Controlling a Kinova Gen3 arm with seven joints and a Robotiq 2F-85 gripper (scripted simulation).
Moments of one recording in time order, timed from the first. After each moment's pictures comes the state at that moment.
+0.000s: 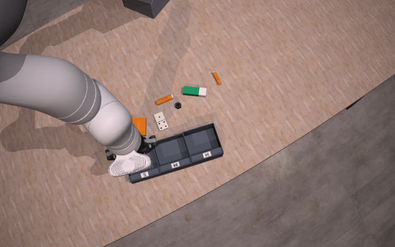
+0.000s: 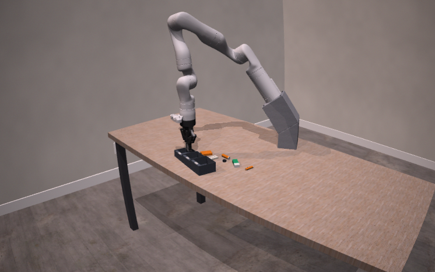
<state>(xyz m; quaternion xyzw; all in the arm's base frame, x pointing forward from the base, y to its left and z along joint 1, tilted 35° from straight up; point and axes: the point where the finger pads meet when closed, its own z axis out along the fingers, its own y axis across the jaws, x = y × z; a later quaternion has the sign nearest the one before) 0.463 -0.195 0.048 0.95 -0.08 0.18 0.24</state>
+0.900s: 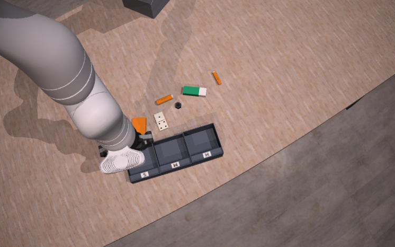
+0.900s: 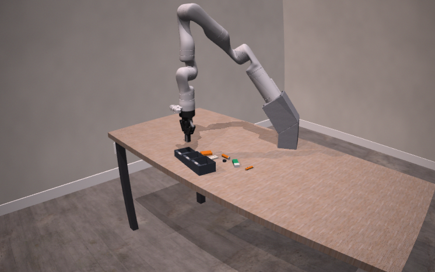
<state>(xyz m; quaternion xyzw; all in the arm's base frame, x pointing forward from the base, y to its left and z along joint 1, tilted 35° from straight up) 0.450 -0.177 0.086 0.95 -0.09 0.19 0.24</state>
